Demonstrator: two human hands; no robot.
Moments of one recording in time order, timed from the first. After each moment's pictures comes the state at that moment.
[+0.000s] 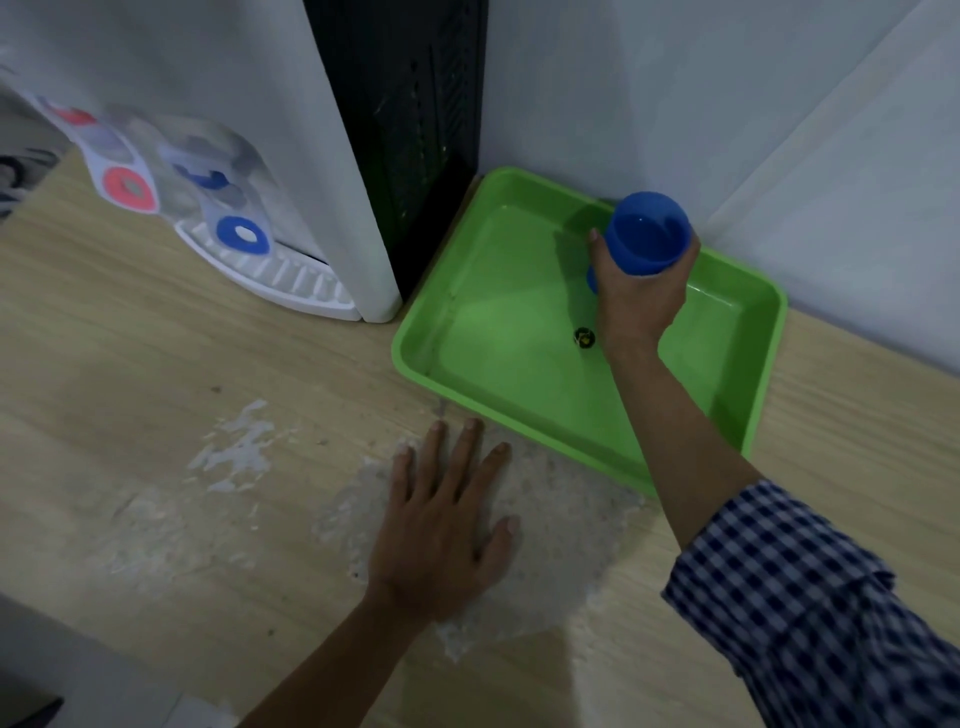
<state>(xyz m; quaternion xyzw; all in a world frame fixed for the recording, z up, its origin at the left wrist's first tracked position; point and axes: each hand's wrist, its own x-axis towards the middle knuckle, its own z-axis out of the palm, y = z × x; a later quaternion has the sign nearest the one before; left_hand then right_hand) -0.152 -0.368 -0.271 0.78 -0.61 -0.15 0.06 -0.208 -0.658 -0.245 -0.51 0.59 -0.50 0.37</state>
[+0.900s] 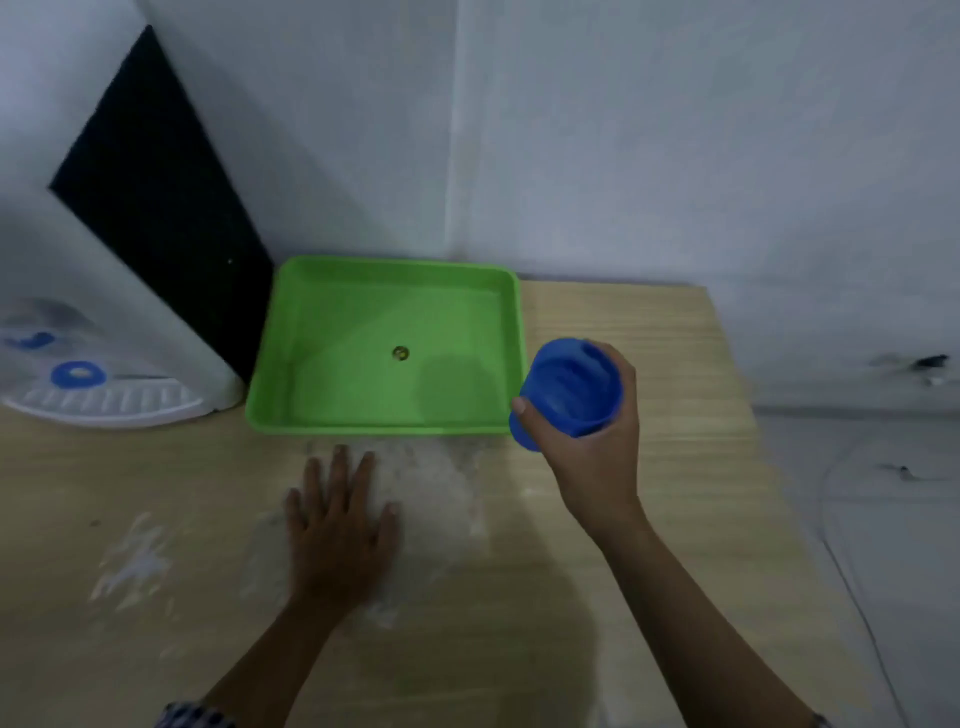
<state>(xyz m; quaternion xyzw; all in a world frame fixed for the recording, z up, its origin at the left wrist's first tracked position) -0.157 -0.364 -0.254 0.76 -0.63 -0.17 0.01 -0.389 -0.446 -0.100 -0.50 0.56 -0.55 0.37</state>
